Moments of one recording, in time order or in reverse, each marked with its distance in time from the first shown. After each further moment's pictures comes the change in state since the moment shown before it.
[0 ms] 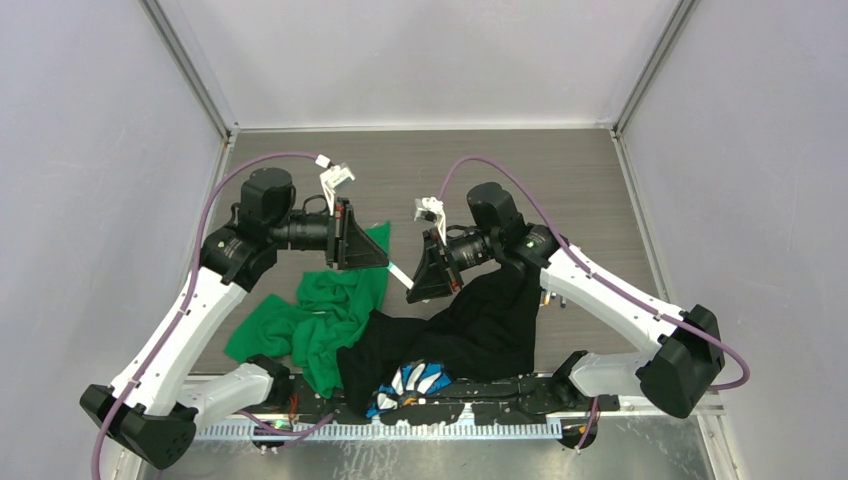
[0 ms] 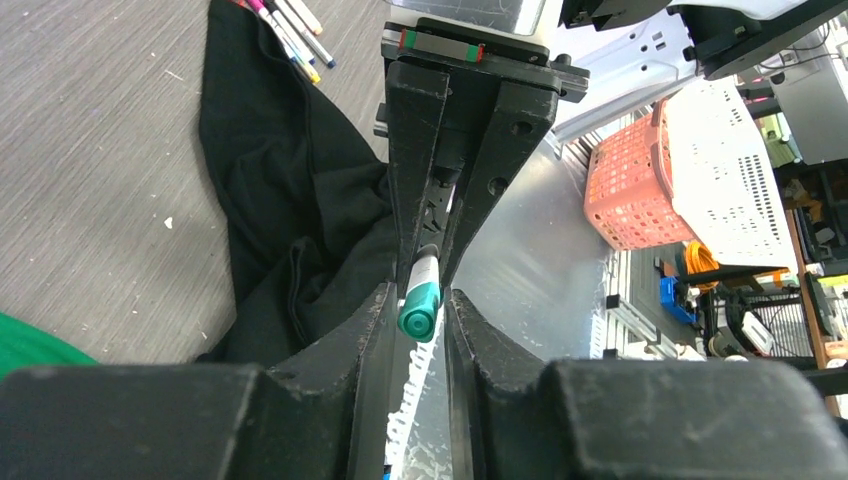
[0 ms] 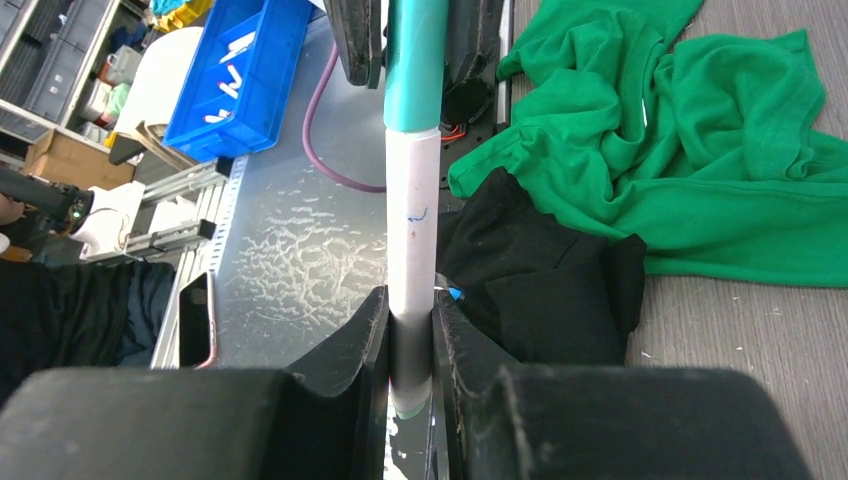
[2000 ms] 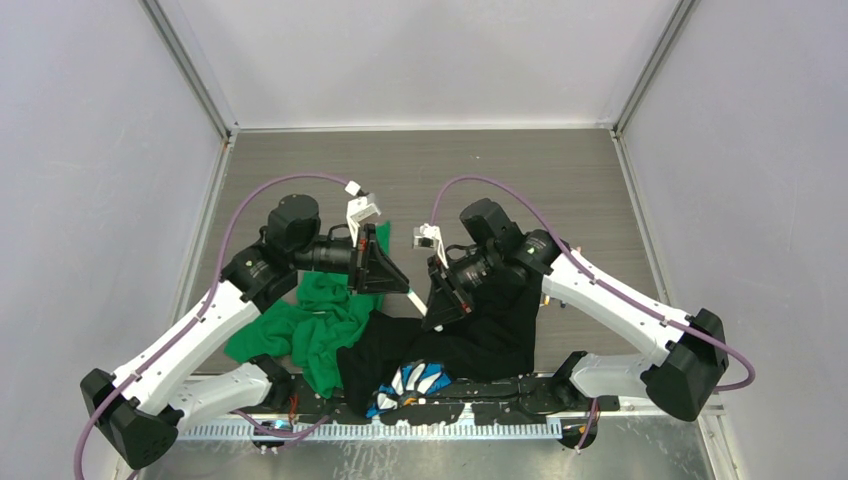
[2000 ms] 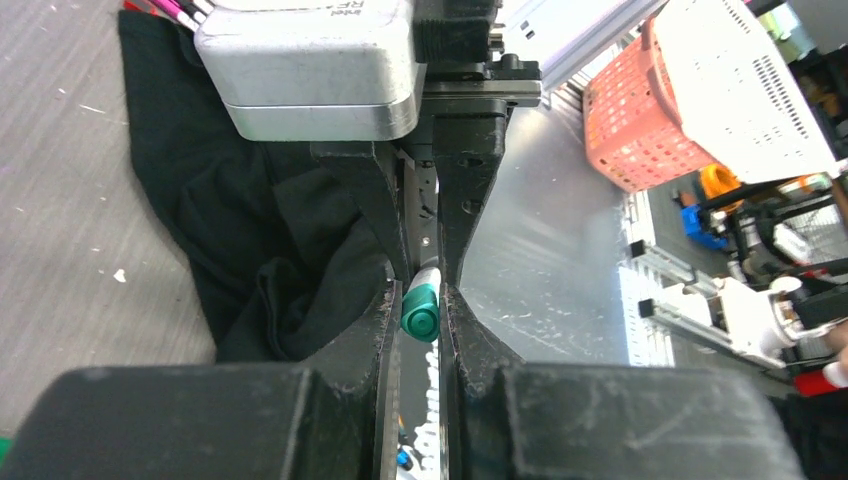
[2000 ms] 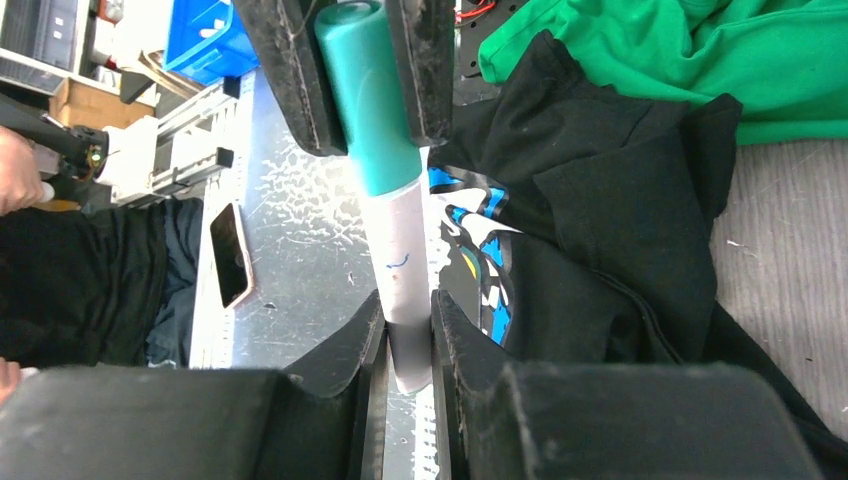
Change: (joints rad) left arm -0.211 -0.042 -0.192 0.237 -0.029 0.045; right arm 0.039 -0.024 0.013 -0.320 0.066 -0.115
